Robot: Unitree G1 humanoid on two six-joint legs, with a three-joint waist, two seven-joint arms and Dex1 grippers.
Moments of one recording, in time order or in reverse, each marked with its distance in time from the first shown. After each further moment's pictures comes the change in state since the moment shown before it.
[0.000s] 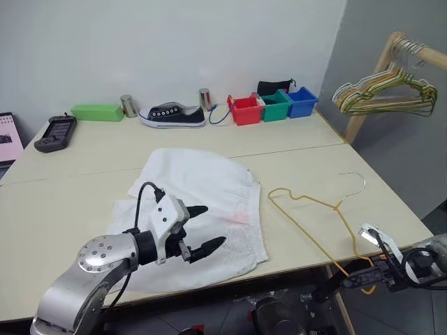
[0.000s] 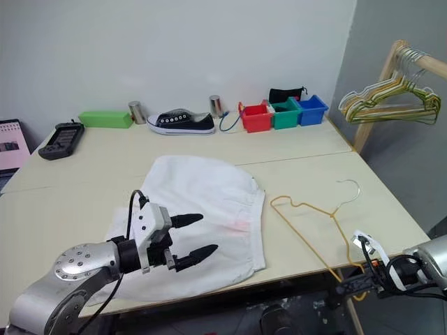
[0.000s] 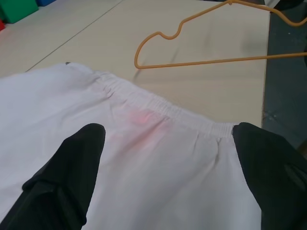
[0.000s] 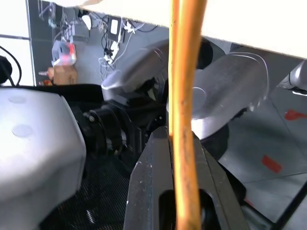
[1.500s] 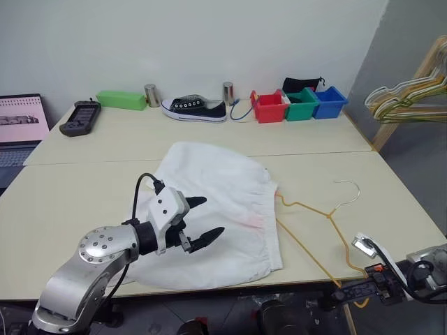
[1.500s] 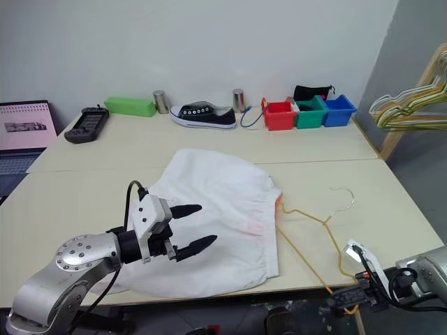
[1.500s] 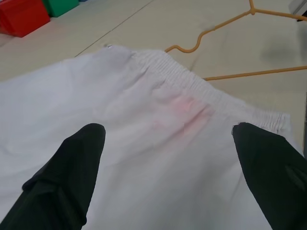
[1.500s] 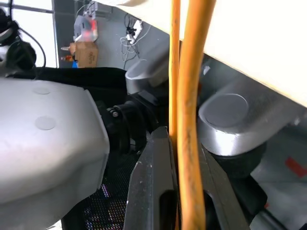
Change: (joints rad) left arm -0.044 0.030 -0.020 0.053 0.012 -0.047 0.012; right arm 0.103 -0.034 -0.025 -0.095 0.217 -0.037 -0.104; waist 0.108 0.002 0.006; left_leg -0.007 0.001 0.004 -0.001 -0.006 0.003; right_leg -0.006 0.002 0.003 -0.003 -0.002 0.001
